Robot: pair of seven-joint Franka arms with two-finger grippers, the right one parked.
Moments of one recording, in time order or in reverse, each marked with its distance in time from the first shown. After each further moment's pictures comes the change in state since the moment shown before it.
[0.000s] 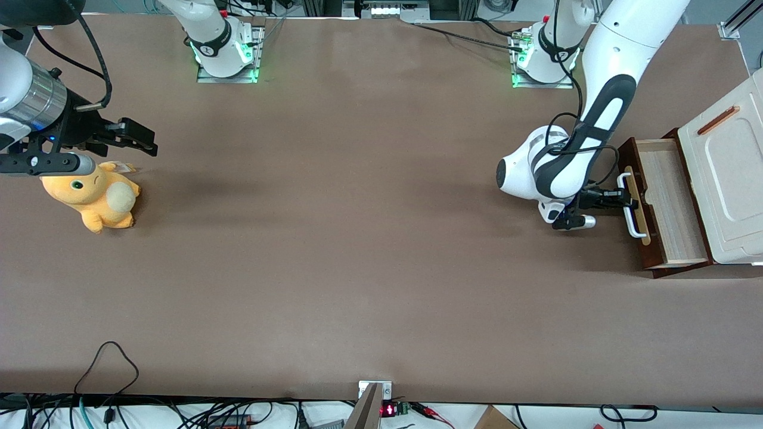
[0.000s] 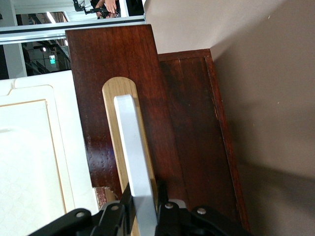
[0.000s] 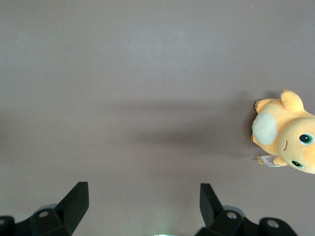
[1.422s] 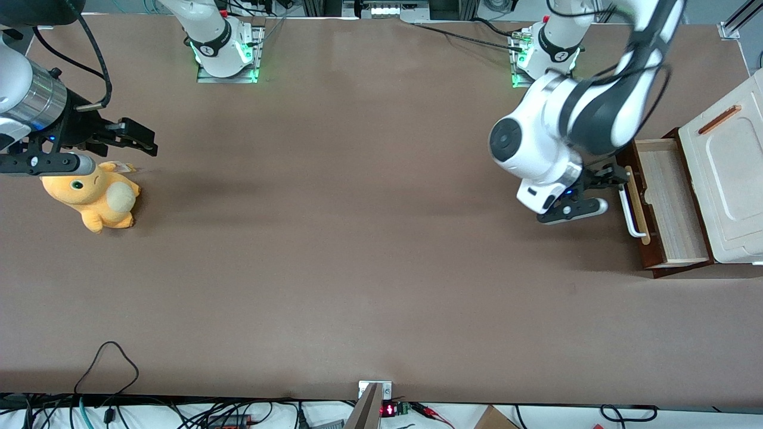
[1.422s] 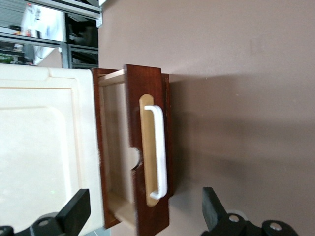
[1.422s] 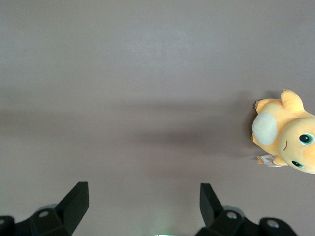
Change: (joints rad) arm -0.034 -0.251 -0.097 0.350 -0.597 -0.031 0.292
